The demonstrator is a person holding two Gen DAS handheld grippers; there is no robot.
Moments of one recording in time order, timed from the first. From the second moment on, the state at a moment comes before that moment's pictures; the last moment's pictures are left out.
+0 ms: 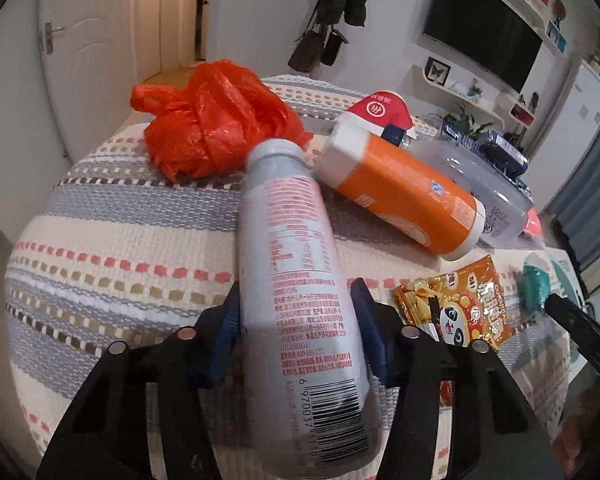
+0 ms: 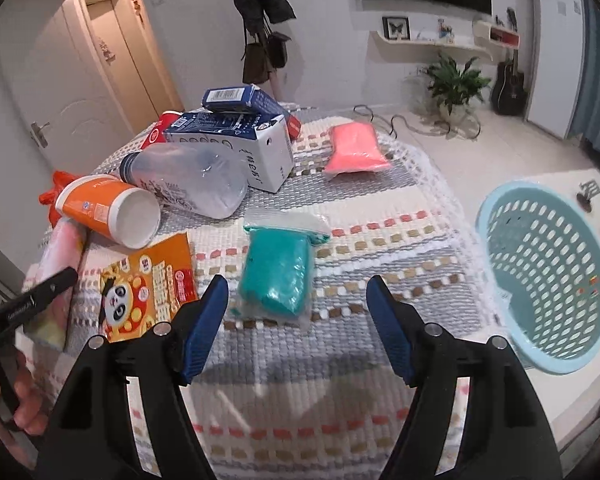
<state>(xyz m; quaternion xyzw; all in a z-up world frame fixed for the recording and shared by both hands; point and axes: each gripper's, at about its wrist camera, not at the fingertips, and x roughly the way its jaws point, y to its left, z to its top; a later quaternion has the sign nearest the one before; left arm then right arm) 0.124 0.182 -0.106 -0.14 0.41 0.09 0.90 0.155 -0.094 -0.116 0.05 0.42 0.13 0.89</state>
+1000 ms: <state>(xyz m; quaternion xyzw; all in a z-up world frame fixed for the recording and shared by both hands) 0.070 0.134 -0.009 -0.15 0.27 0.00 0.95 0.143 -0.107 -0.055 0.04 0.35 0.13 0.93</state>
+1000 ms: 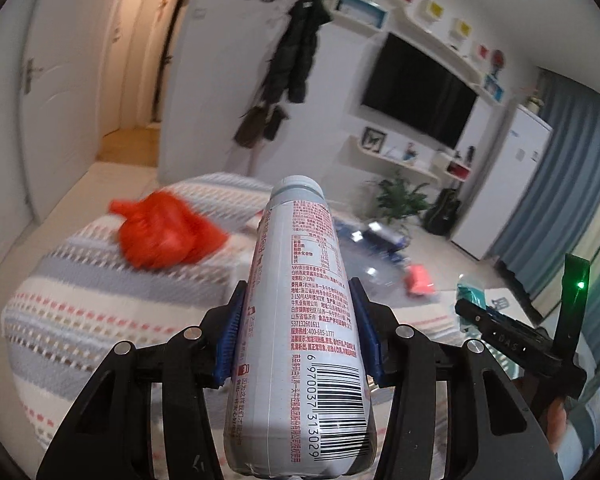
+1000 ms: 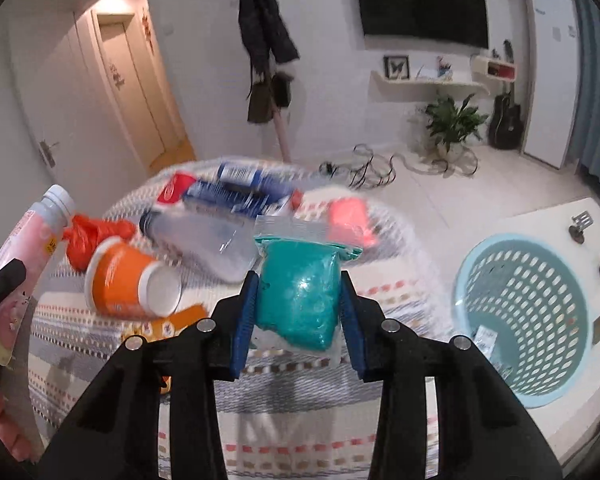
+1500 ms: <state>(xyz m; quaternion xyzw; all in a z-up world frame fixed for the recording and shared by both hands) 0.157 -0.058 0.011 -0.06 0.30 -0.18 0.93 0.148 -0.273 -0.043 0.12 0.31 0.00 0.94</state>
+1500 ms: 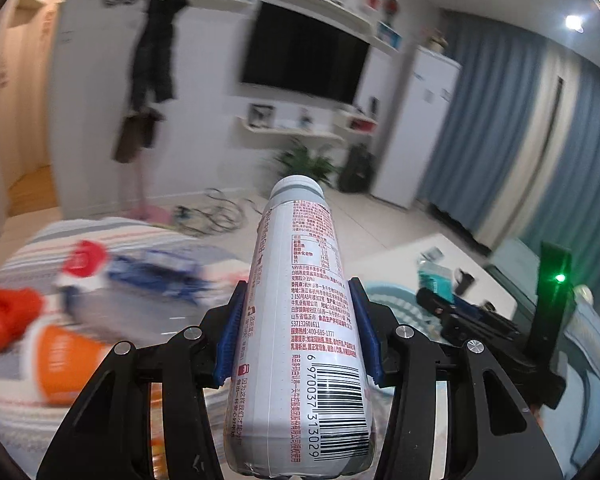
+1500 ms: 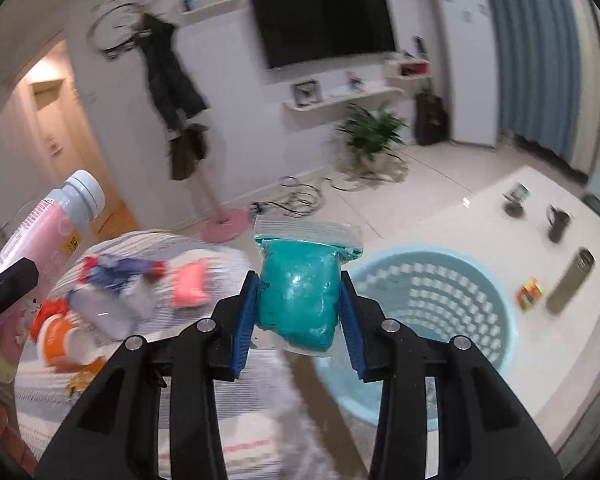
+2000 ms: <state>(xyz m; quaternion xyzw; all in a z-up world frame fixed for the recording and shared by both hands) 0.238 -0.193 -0.109 -0.04 0.45 -0.30 0.84 0.167 -0.378 -0.149 0.20 0.42 -0.10 0.88</state>
